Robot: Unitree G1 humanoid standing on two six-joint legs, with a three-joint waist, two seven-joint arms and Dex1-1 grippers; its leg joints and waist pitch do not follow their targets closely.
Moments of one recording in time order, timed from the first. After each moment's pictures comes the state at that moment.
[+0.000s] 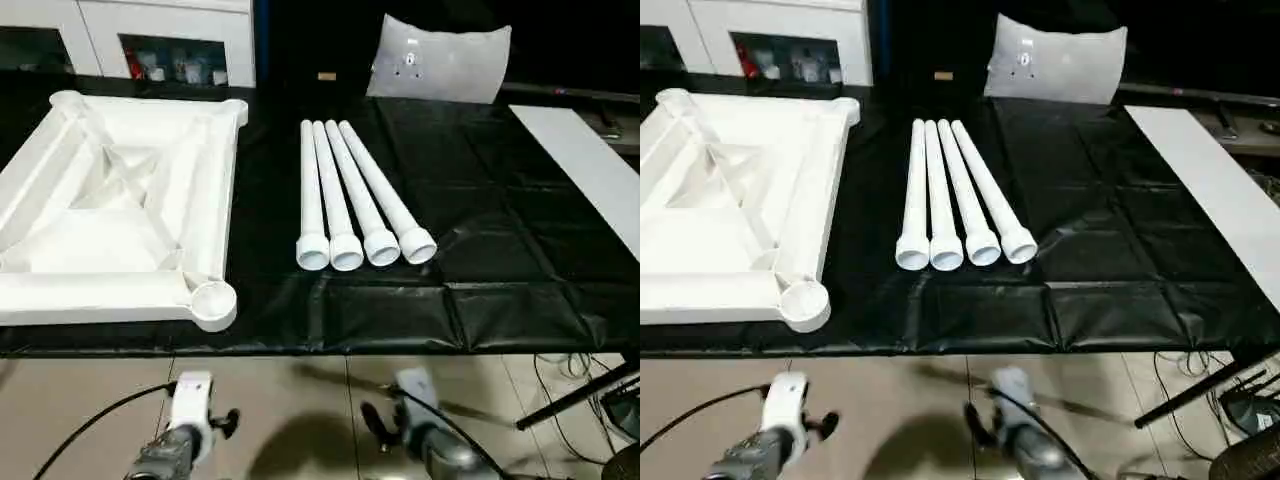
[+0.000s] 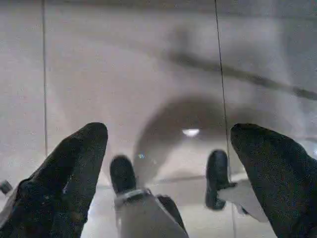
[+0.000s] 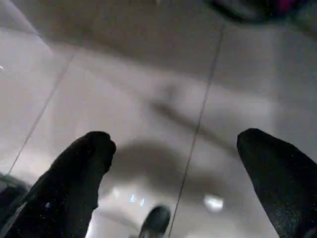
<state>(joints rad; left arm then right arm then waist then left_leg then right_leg) -0.27 0.17 0.08 1.25 -0.07 -0.10 -0.21 -0.21 -0.04 0.16 1.13 -0.02 -0.32 0.24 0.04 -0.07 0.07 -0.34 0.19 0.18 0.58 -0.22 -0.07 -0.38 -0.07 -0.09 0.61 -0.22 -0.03</state>
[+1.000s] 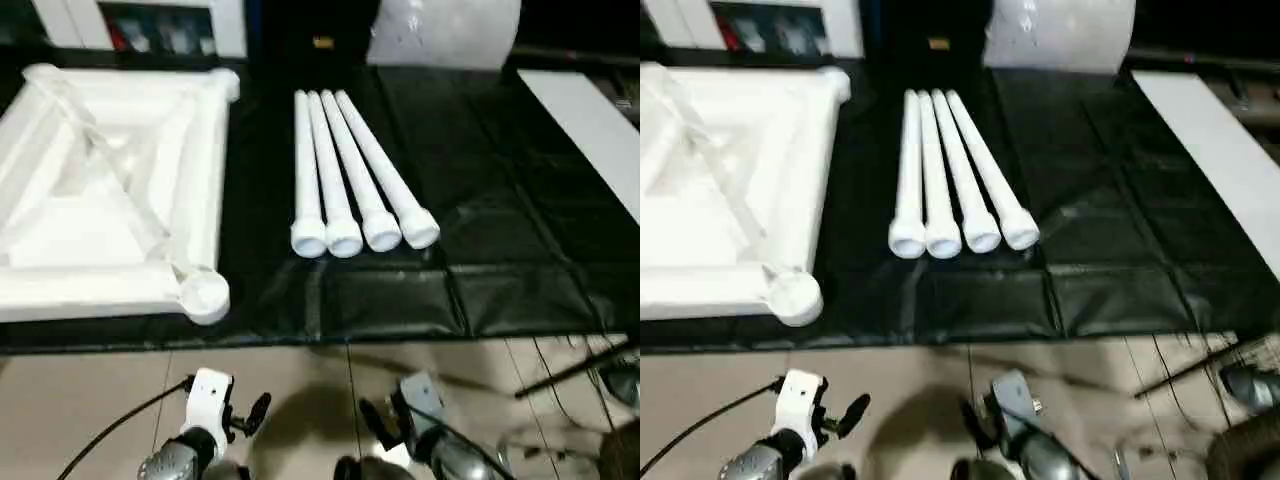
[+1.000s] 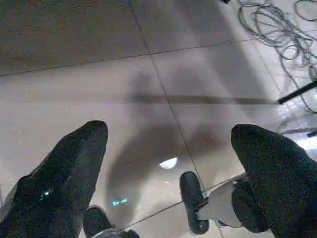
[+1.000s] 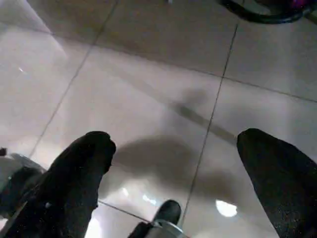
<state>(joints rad) 0.05 0.15 -0.02 0.68 -0.06 -0.16 -0.40 -0.09 -0.07 0.14 0.99 -0.03 -0.36 0.33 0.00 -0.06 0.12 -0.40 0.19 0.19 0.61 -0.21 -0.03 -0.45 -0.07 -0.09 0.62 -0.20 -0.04</state>
